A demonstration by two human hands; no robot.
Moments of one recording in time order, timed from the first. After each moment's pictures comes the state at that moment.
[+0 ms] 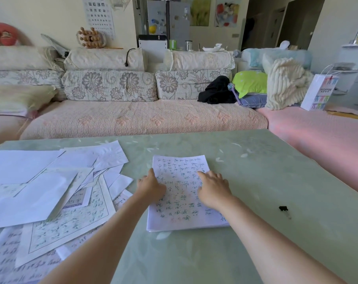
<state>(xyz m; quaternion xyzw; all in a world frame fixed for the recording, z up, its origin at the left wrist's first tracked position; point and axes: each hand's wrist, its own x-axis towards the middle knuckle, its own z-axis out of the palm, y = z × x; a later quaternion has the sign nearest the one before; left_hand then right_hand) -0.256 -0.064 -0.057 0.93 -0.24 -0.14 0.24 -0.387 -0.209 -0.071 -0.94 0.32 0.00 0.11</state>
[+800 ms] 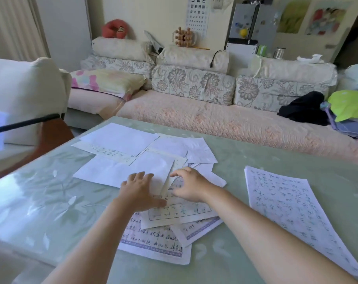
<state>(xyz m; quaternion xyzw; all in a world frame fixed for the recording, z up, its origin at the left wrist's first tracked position) -0.133 0.227 -0.081 0.97 -0.21 -0.05 0.12 -0.178 0.034 -0.056 -0.97 0.01 0.06 0.22</state>
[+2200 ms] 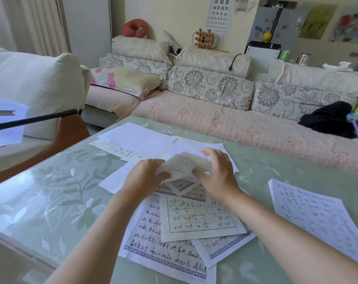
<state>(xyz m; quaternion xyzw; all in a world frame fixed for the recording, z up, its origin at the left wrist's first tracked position) -0.097 0.256 -0.047 0.91 -0.20 0.06 0.35 -0.135 0.027 -0.063 -0.92 -0.05 -0.33 0.22</state>
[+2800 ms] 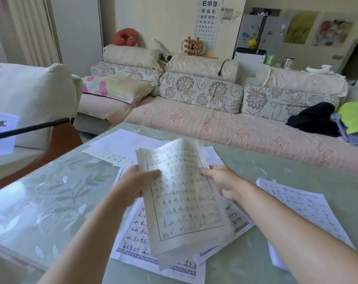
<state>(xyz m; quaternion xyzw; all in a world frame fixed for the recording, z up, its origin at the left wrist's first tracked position) -0.107 0.252 -0.035 0.71 -0.03 -0.17 0.68 -0.149 -0.004 -0.039 -0.76 0.19 0.01 0.63</state>
